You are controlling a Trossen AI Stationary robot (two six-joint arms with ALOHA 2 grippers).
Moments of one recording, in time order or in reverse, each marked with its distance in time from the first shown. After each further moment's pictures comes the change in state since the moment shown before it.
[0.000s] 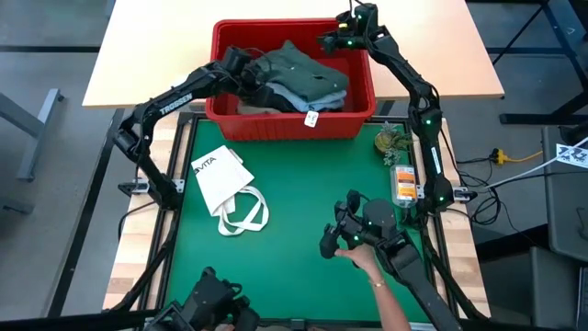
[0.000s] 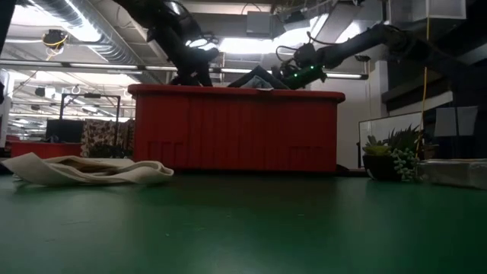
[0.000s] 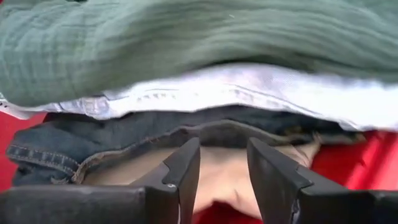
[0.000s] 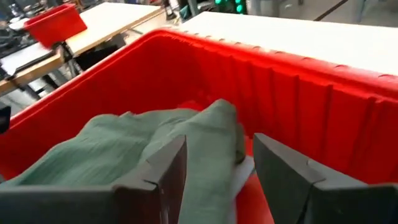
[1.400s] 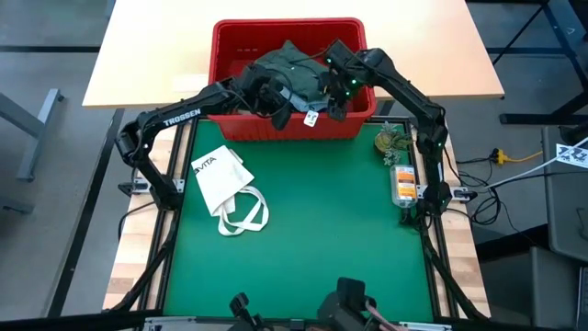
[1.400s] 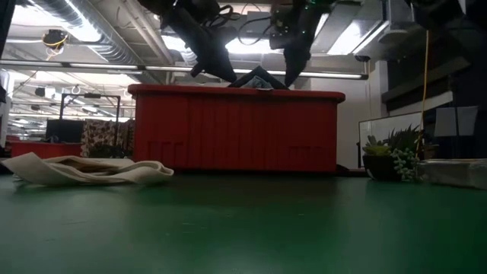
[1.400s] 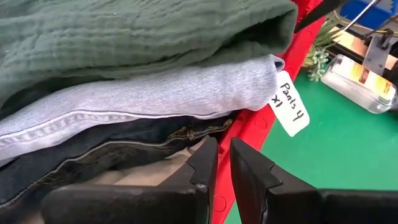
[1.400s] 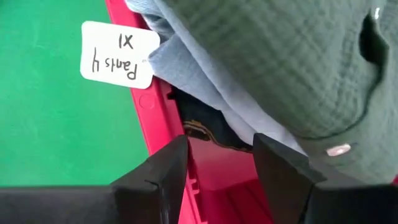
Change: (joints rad) left arm -0.245 -0.019 -0.002 0.076 -0.072 0.088; right arm 0.391 -0.275 -0.009 -1.074 0.521 -0.572
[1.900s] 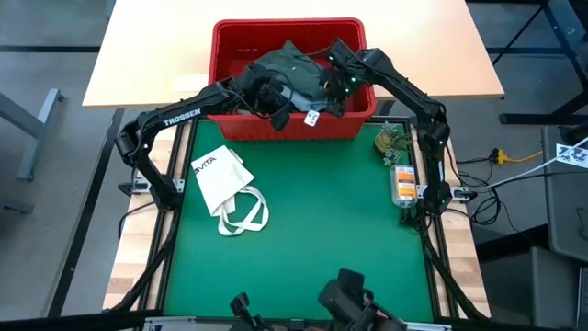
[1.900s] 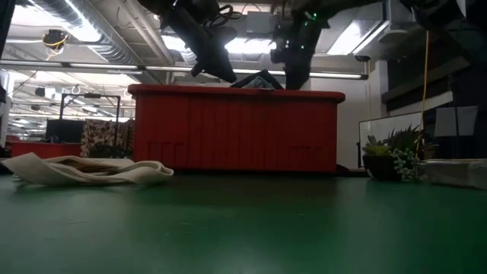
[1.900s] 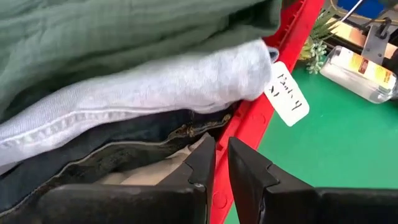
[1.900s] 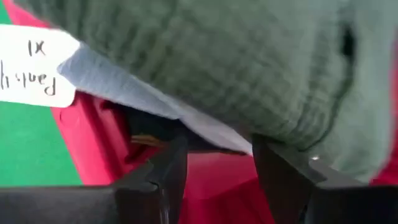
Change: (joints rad) left arm -0.002 0.000 0.000 -0.004 0.000 0.052; right arm -0.043 0.001 -0.107 0.121 0.007 0.053
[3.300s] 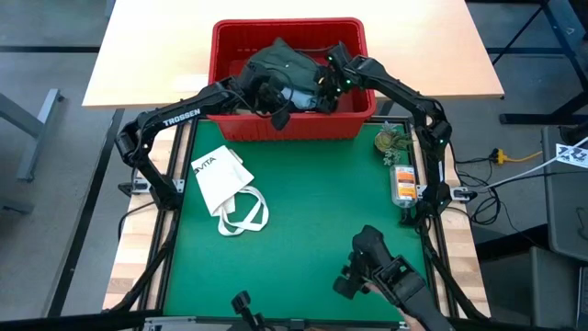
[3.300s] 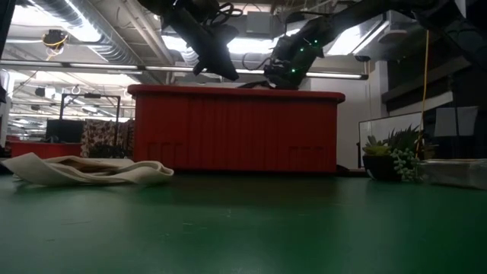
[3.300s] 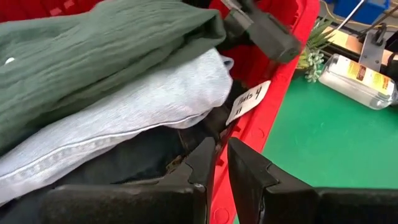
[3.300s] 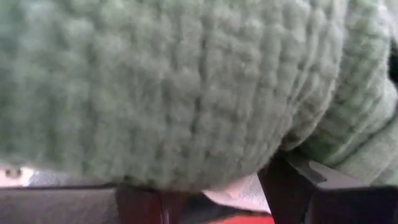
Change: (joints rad) left arm 0.000 0.000 0.000 0.037 0.000 0.026; right arm -0.270 0.009 -0.260 0.457 -0.112 0.008
